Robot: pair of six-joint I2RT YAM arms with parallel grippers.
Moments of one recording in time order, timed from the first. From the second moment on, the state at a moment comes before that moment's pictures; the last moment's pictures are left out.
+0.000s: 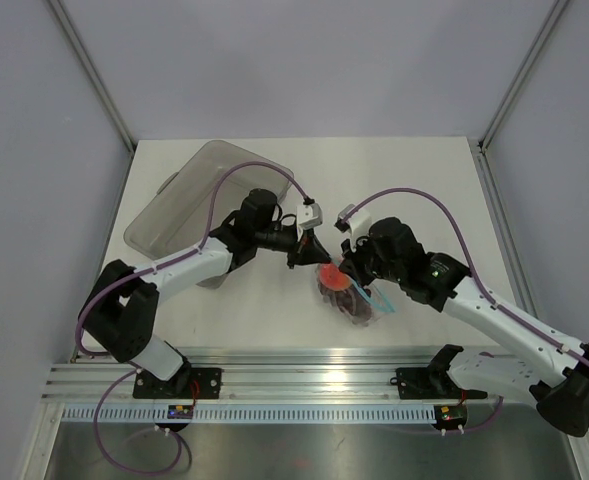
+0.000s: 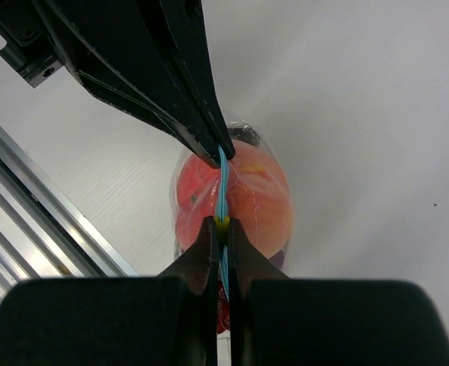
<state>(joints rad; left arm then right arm) -0.65 1.54 0.97 0.12 0.91 0.17 0.78 1.05 0.92 -0.50 -0.05 0.04</state>
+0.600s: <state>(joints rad) -0.53 1.54 0.97 0.09 0.84 0.16 0.78 0.97 0.88 -0.52 -0.02 0.05</state>
